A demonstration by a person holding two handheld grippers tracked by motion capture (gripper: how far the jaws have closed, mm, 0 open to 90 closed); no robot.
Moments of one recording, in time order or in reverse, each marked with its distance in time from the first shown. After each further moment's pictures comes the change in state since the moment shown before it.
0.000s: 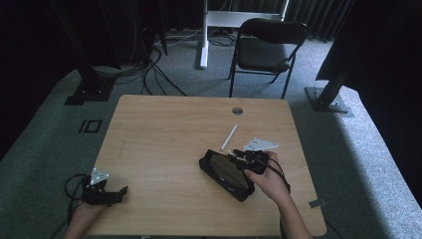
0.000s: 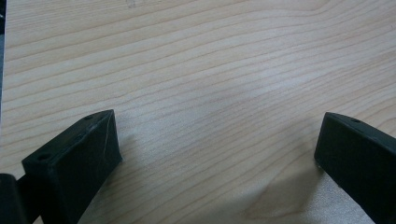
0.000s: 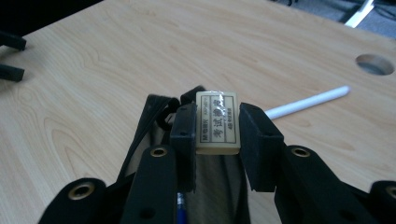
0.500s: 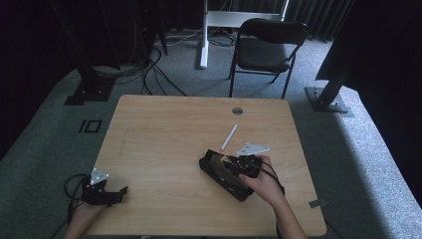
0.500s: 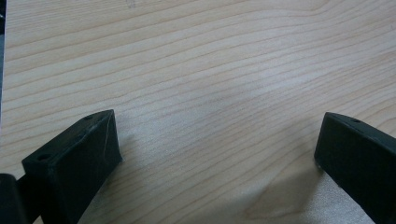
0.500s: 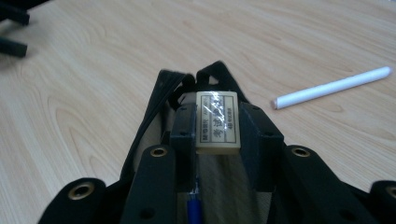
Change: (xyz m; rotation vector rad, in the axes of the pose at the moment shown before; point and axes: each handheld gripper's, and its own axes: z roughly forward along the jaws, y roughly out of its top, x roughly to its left) left arm 0.000 0.000 0.000 0.000 0.000 0.000; right arm 0.007 -0.012 0.018 0.054 0.040 -0.014
